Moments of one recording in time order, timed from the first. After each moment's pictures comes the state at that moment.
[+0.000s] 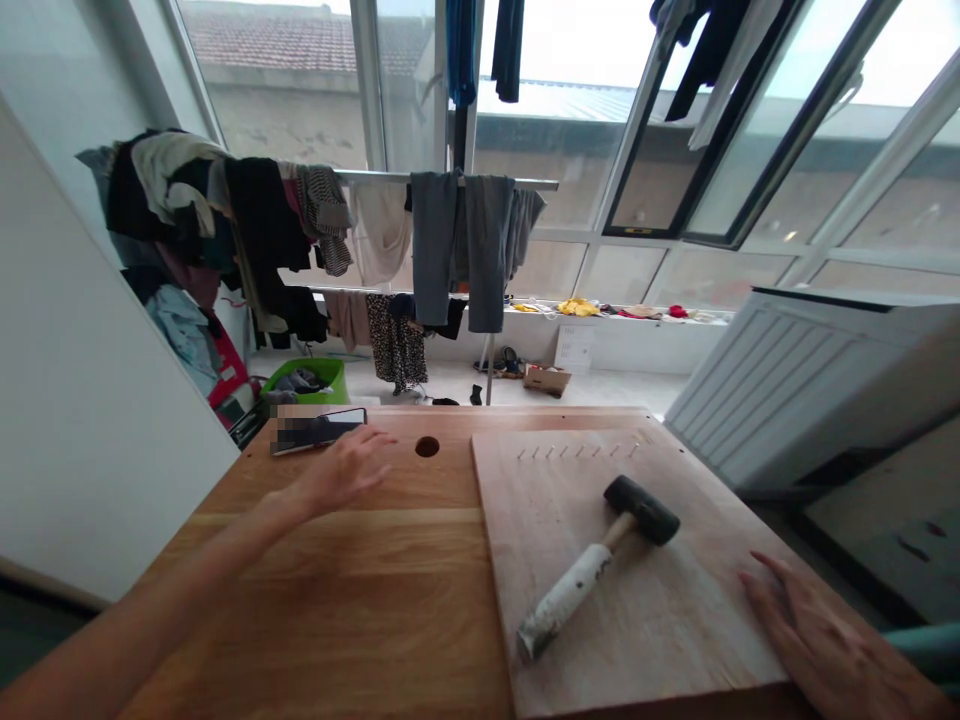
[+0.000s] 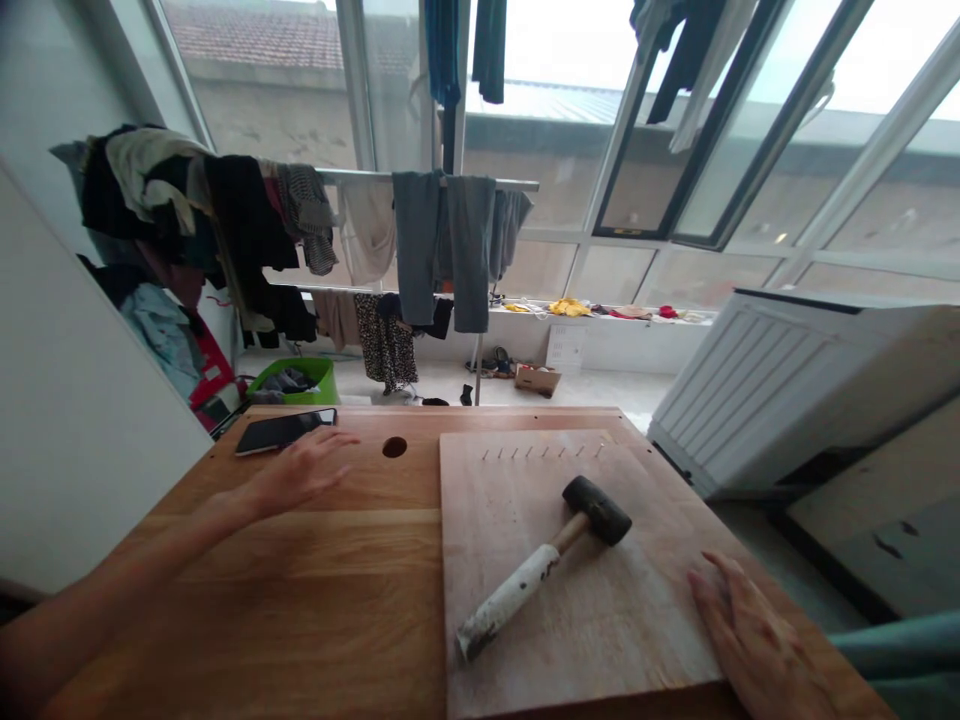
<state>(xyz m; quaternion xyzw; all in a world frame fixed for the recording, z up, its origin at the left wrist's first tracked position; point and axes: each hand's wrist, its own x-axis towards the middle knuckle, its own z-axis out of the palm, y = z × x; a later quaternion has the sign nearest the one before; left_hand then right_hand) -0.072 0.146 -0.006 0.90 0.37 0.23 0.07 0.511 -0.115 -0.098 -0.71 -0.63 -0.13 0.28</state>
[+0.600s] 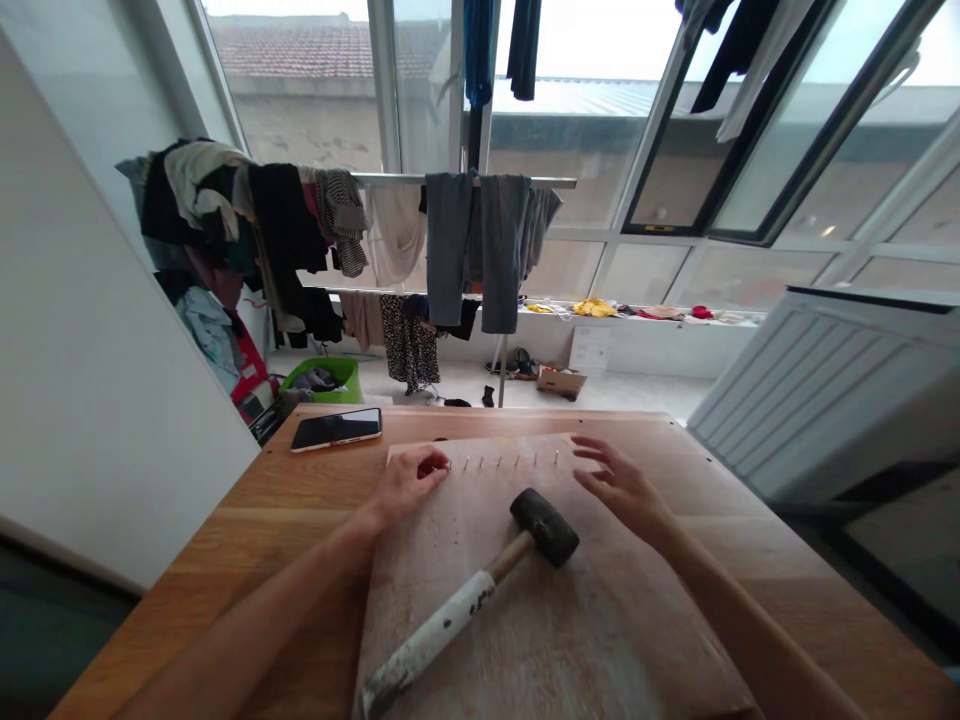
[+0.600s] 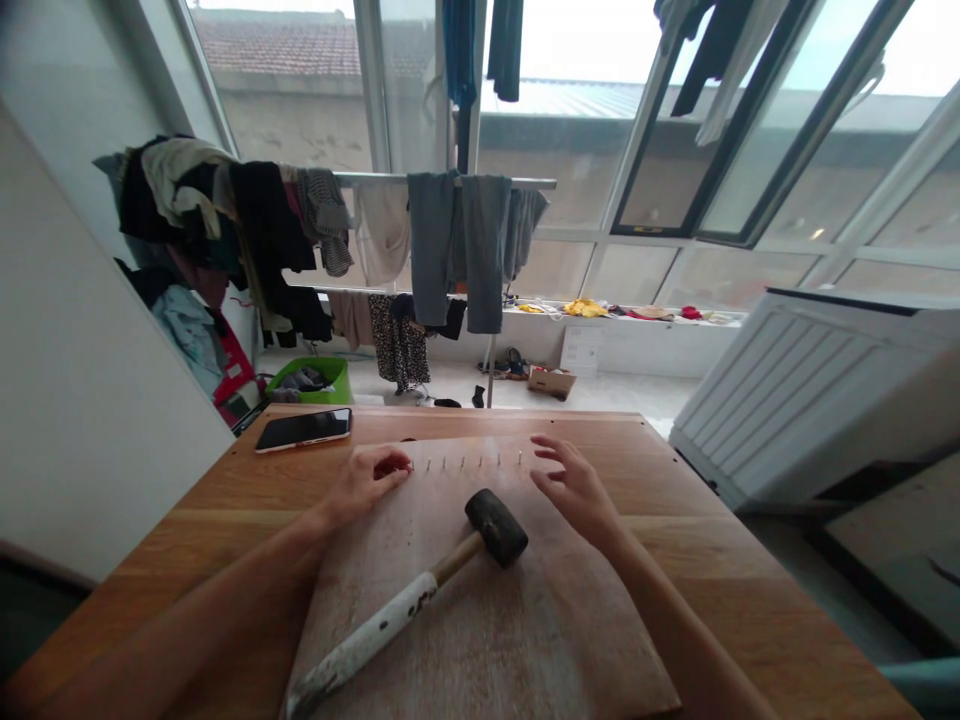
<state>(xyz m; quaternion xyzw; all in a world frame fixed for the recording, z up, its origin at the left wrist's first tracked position) 0.002 0.128 -0.031 0.76 0.45 0.34 0.34 0.351 0.067 -0.019 -0.57 -0.64 0.25 0.44</state>
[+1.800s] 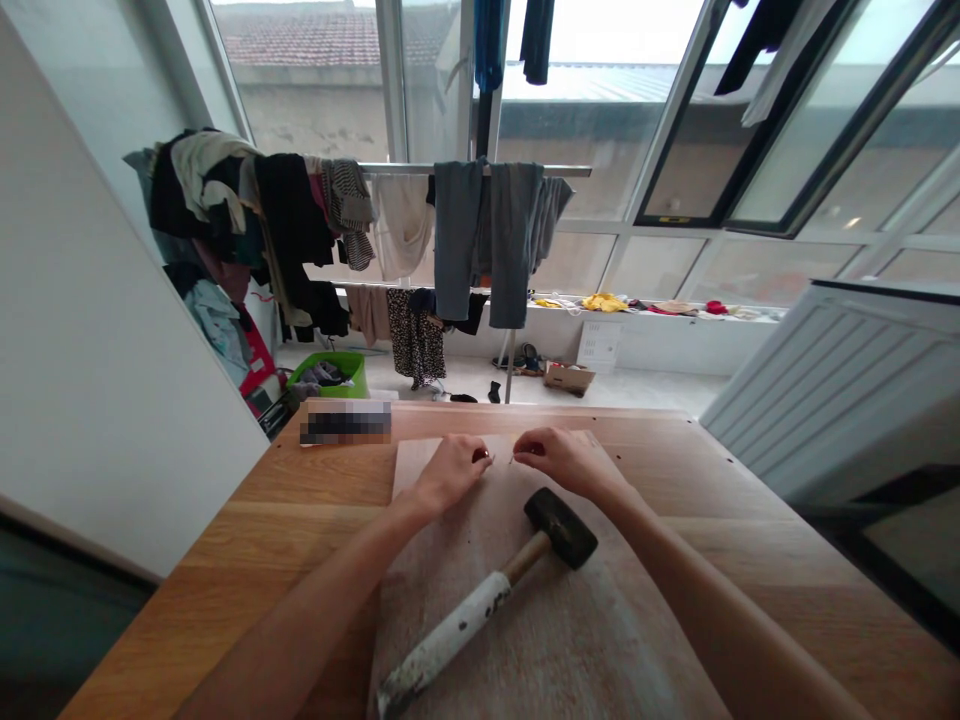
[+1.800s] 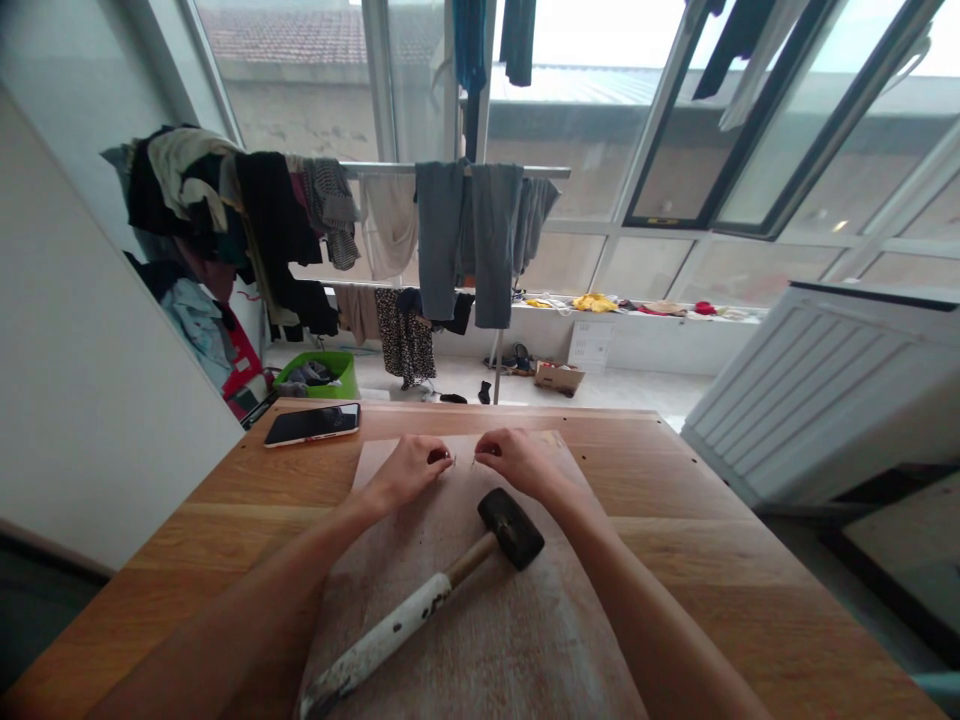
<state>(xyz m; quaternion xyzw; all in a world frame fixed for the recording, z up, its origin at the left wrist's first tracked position) 0.059 0.142 -0.020 0.81 0.44 0.27 0.27 0.270 0.117 0.017 -0.56 -0.79 0.15 0.21</state>
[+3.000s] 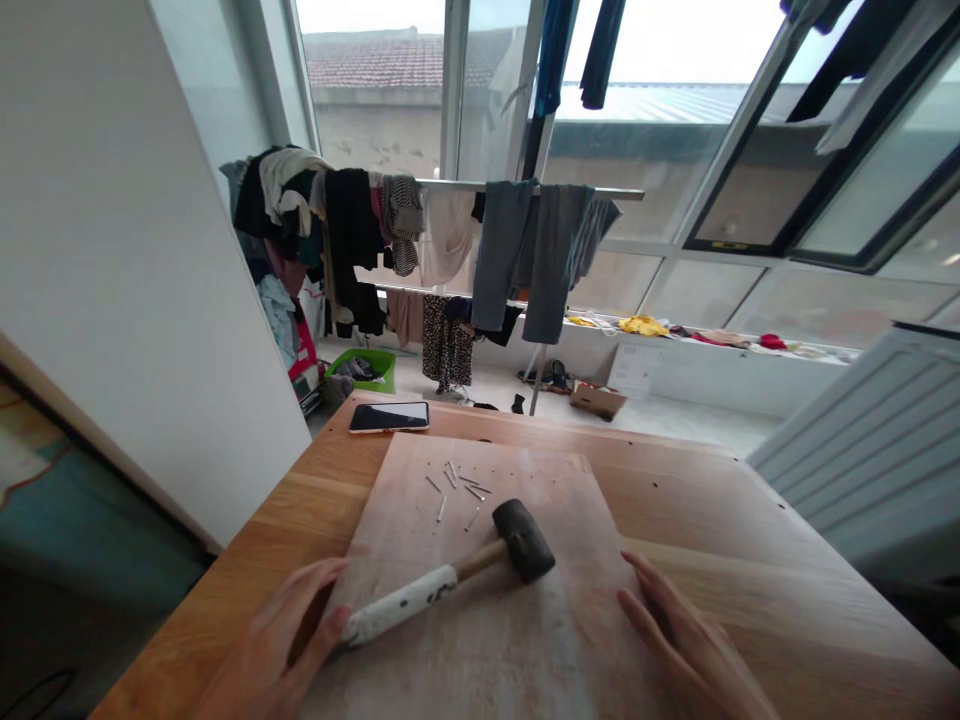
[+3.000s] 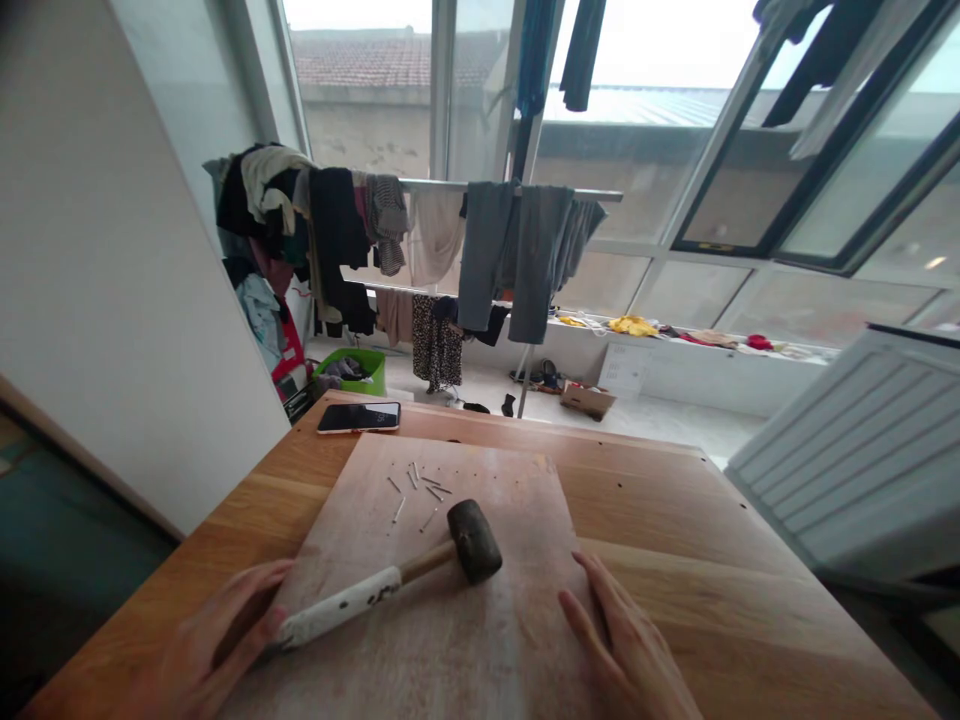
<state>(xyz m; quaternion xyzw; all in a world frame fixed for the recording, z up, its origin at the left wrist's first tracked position) -0.149 -0.074 -0.054 0.72 0.62 0.30 0.08 0.312 -0.044 -0.049 -0.70 -0.64 0.19 0.24</state>
